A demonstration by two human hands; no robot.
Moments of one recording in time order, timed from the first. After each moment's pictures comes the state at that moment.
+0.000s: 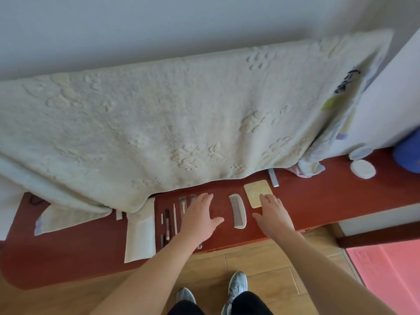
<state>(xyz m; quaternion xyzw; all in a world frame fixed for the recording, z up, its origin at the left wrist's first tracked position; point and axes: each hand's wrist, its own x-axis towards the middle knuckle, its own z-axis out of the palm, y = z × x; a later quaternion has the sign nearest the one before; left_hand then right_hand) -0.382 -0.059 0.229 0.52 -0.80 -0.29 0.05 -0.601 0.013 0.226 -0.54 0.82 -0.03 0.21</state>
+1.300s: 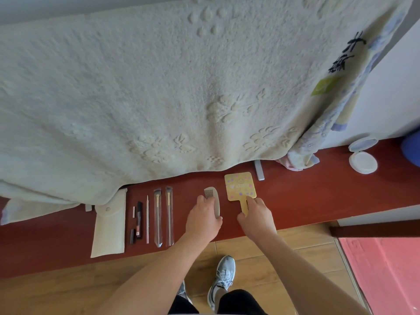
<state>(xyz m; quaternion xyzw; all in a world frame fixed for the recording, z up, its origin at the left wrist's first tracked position) -0.478 -0.034 0.186 0.58 -0.78 -0.25 -0.02 -0.633 0.017 0.186 -0.48 0.82 -0.10 0.30</state>
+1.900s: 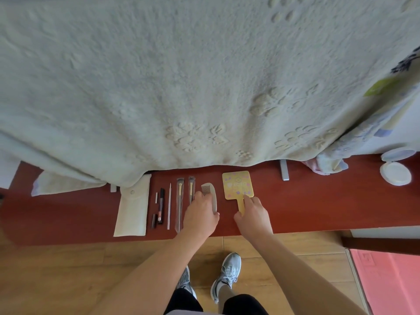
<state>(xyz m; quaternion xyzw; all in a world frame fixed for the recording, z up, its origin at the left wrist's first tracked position) -0.413 -0.040 0.184 0.62 -0.75 -0.22 -0.01 -0.567 0.004 0.181 -0.52 0.79 -0.10 0.30</state>
